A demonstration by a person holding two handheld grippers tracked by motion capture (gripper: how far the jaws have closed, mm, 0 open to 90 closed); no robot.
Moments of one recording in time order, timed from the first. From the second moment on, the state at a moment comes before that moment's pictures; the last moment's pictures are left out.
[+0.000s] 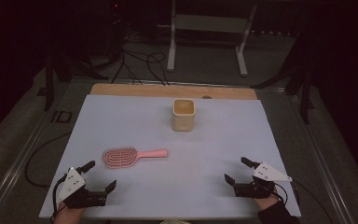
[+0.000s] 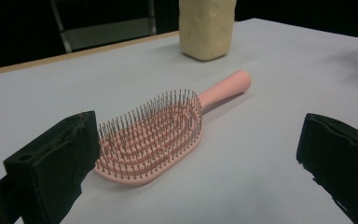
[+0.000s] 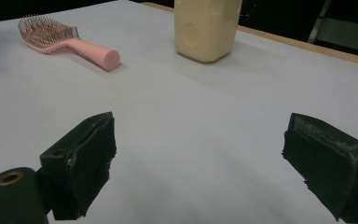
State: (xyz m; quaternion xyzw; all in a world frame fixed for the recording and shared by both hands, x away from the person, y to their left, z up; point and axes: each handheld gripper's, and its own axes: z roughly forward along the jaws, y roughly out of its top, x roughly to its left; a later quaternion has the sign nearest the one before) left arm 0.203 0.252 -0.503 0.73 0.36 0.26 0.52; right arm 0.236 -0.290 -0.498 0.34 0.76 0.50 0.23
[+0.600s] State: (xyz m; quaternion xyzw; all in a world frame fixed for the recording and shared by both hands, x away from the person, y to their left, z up) left arm 0.203 0.250 -0.503 0.74 0.35 0.26 0.51; right arm 0.235 -0.291 -0.498 0.34 0.76 0.50 0.24
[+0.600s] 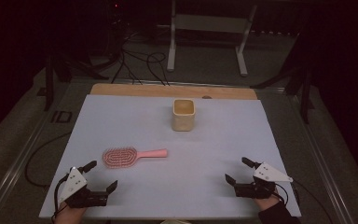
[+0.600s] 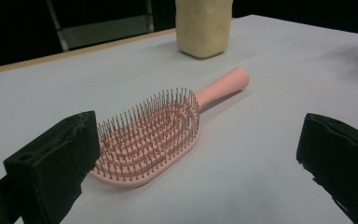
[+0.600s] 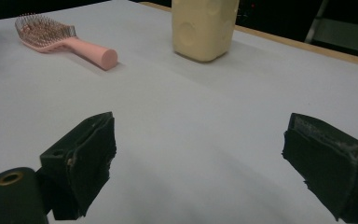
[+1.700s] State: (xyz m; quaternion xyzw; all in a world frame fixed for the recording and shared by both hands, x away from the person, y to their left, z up) left arm 0.204 0.235 -0.472 0.74 0.34 0.25 0.52; right arm 0.233 -0.286 -0.495 0.33 0.75 0.51 0.24
